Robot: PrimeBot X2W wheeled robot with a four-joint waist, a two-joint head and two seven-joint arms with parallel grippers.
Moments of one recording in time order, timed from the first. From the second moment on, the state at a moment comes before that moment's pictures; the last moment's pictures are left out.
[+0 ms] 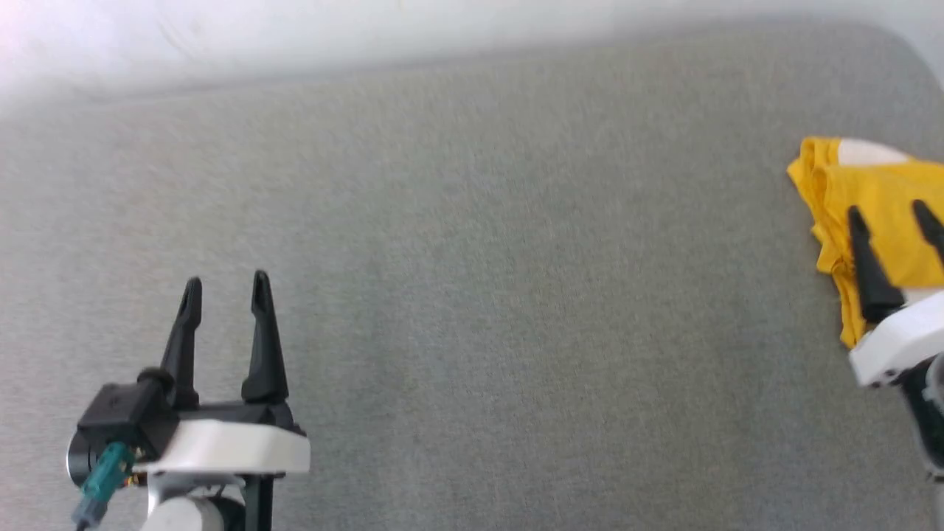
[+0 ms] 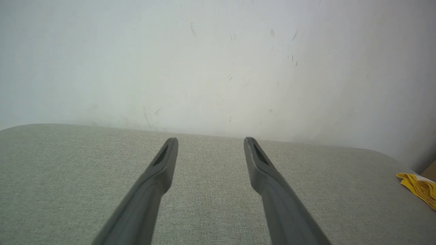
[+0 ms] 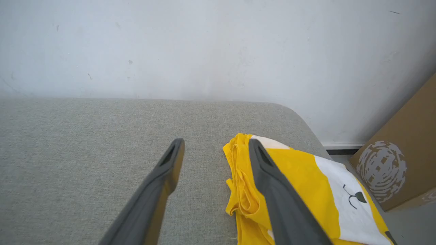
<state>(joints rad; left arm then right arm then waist) -0.04 0.36 -0.26 -0.21 -0.49 0.33 -0.23 -0.24 -0.27 -0.14 0.06 0.22 0.13 0.13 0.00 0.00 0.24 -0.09</state>
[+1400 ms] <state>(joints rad) 0.18 0.28 -0.30 0.00 -0.48 0.21 -0.26 0.19 -0.05 -0.15 0.03 0.07 0.13 -0.14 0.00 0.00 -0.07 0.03</state>
